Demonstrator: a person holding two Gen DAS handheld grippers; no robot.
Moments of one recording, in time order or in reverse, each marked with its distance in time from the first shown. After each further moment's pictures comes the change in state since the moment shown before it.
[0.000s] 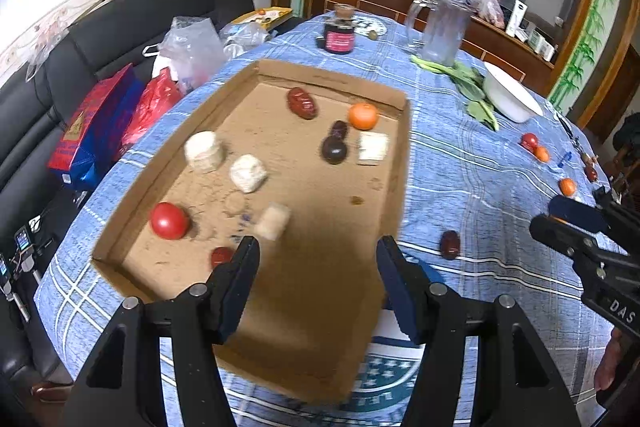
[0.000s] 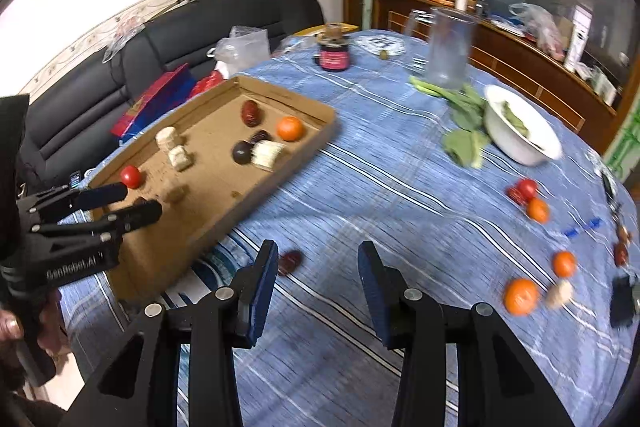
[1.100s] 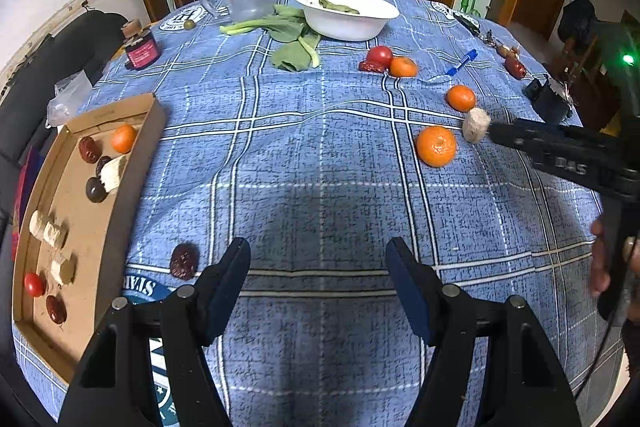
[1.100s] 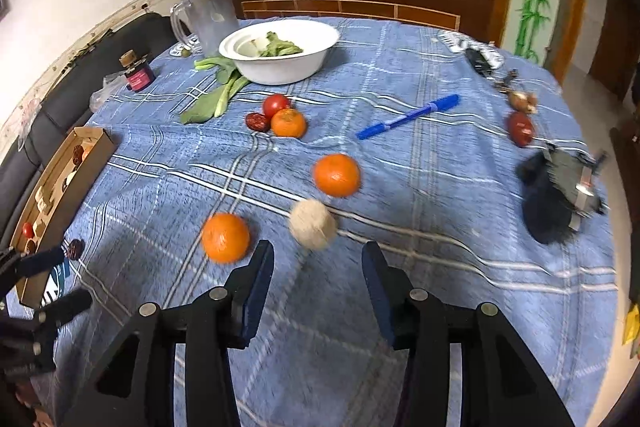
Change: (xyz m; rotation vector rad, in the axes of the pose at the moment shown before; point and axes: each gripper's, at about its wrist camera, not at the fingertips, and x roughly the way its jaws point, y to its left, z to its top) left arm 0.038 -0.216 -0.015 0.342 0.115 -0.112; right arm -0.016 -0.236 -0.078 0.344 0.019 -0.152
